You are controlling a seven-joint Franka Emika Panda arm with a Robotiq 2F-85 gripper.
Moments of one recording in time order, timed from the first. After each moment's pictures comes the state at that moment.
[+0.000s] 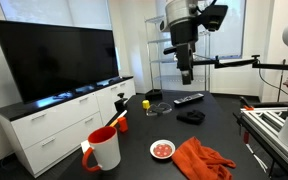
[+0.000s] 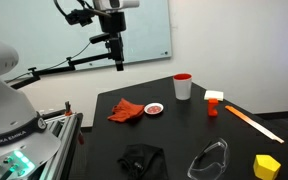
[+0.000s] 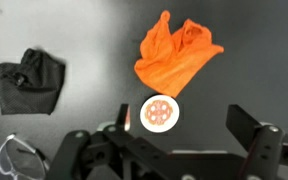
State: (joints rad) arm -0.02 -0.50 -0.04 -2.67 0.13 2.12 0.09
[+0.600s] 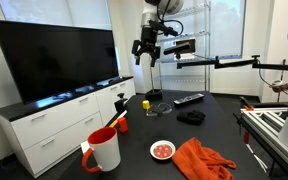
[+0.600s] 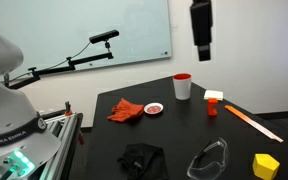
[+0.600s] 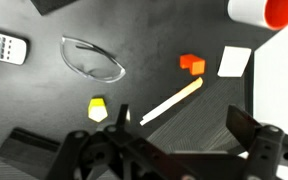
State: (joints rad) arm -0.18 -0.04 -0.27 -2.17 0.28 2.27 0.09
